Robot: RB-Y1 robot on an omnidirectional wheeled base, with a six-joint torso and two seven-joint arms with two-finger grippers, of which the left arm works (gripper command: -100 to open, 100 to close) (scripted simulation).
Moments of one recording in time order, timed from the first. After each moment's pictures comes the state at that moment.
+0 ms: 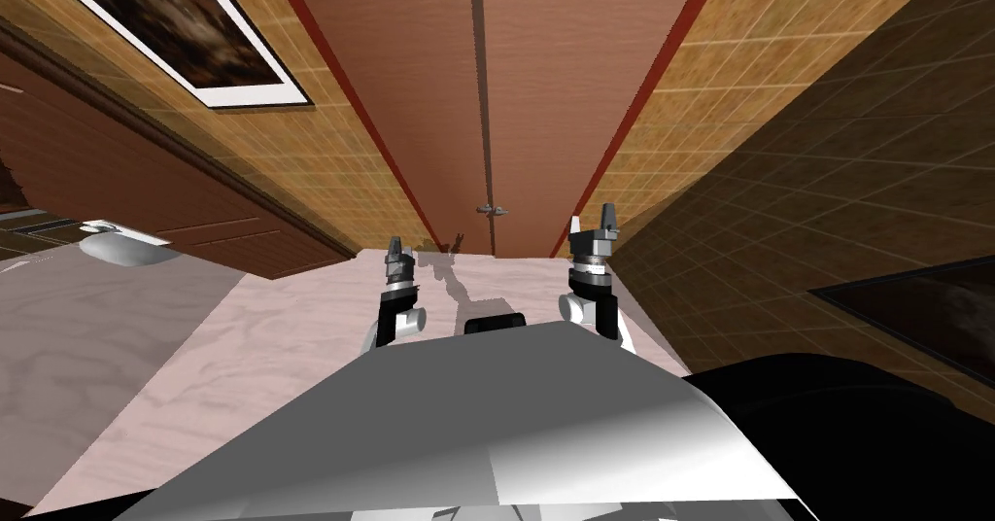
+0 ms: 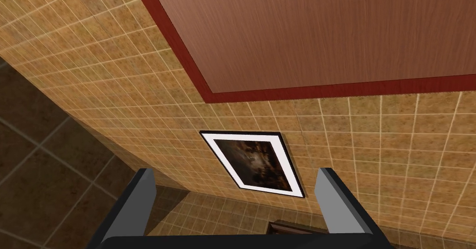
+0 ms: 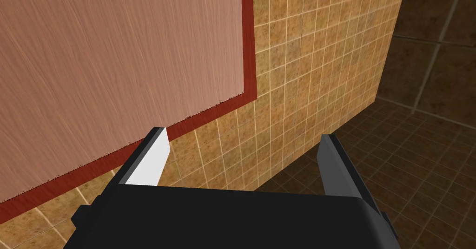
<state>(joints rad) 0.38 0.04 0.07 -1.97 -0.02 -0.45 -0.15</state>
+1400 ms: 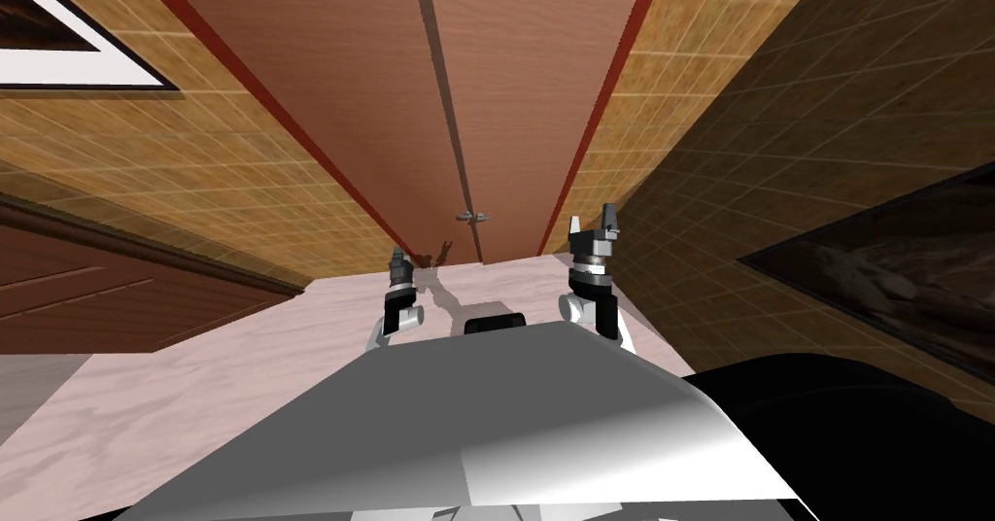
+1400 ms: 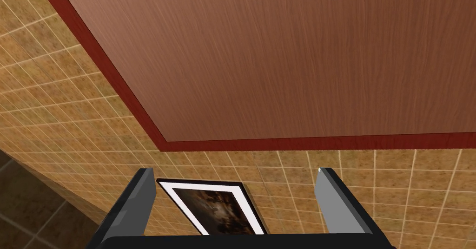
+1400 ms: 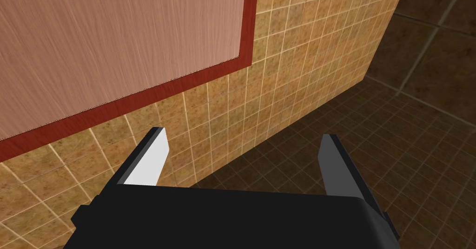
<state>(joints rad) 0.23 0.08 0.20 -1.61 -0.01 -0.54 -0.14</state>
